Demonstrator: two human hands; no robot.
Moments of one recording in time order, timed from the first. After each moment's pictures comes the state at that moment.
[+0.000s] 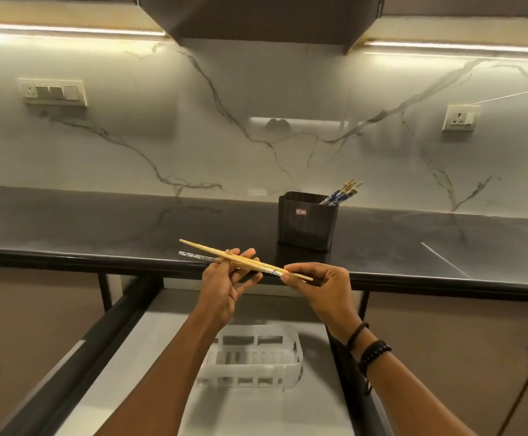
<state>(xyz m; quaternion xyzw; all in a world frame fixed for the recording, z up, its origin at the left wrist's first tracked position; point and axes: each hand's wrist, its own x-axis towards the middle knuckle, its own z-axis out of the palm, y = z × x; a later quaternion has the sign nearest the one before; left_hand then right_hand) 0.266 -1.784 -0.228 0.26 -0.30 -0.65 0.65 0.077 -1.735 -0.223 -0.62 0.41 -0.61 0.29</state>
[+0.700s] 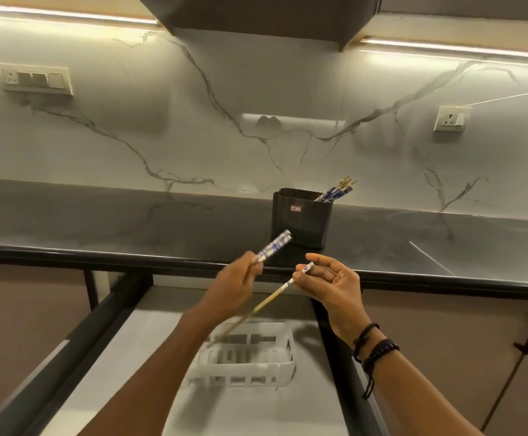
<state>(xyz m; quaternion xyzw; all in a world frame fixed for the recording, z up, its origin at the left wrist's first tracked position) 0.260 -1.798 -0.247 0.40 -0.80 -0.13 0.42 0.059 -1.733 -0.227 -0.51 0.37 -0.65 0.43</state>
